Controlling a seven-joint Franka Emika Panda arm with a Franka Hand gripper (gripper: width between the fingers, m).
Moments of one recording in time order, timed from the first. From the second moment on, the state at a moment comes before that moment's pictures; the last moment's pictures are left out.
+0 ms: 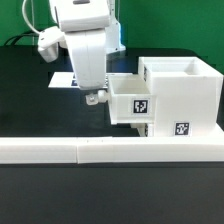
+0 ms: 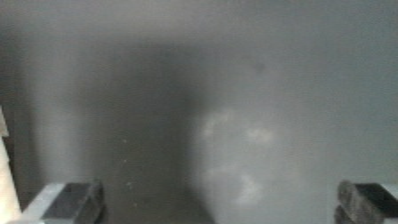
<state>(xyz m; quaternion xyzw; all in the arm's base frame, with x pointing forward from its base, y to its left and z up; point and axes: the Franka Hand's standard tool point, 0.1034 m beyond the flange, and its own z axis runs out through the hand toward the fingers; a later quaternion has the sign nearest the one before) 0.561 -0.027 0.062 -0.68 -0.73 -0.01 0.06</state>
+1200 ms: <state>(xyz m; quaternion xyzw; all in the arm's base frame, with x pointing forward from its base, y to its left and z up) 0.559 -0.004 0.059 -0.72 -0.69 0.00 0.07</state>
